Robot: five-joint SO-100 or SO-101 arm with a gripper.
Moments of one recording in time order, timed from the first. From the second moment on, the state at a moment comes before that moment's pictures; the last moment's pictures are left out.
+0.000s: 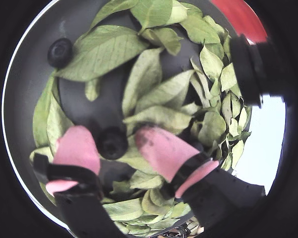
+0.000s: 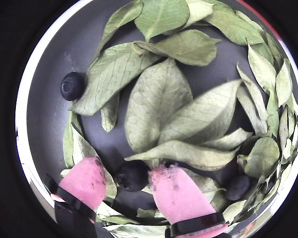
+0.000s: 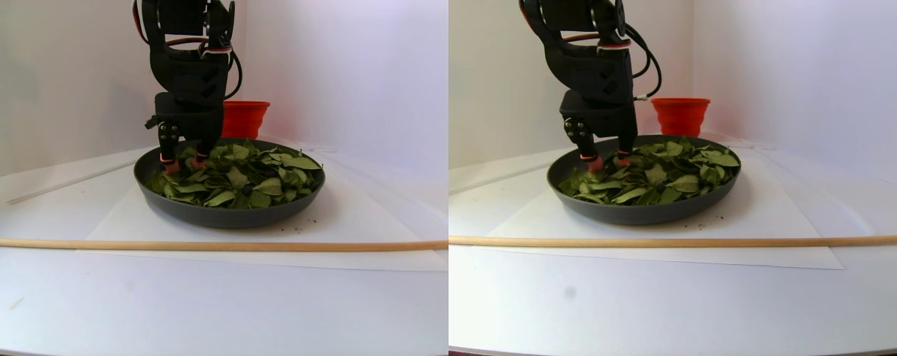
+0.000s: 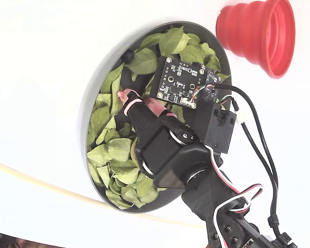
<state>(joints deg) -1.8 78.4 120.8 -19.0 -103.3</state>
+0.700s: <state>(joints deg) -1.0 77.0 122.8 -21.8 -104.6</state>
